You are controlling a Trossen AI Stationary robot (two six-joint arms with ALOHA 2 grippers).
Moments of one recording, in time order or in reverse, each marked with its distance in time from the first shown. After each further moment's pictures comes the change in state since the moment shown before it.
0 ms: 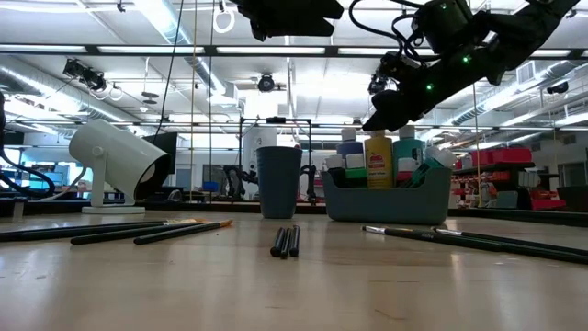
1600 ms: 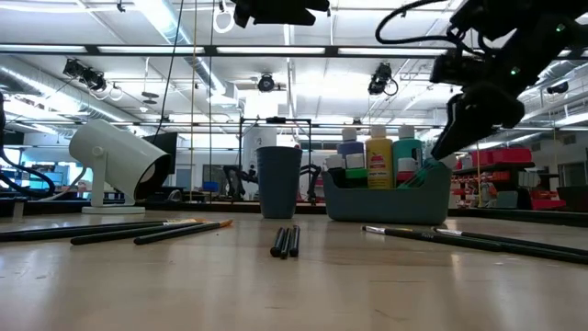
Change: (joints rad) left arm 0.003 -0.066 0.000 -0.006 -0.211 -0.019; right arm 0.306 -0.236 0.000 -0.808 -0.129 0.401
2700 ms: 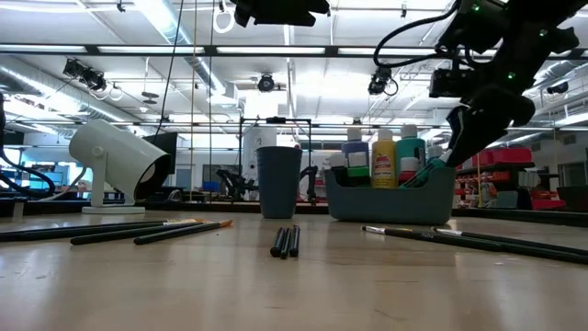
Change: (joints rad) left arm 0.003 0.000 0.000 -0.003 0.000 0.034; right arm -0.156 -0.002 0.027 -0.132 -0.238 -0.076
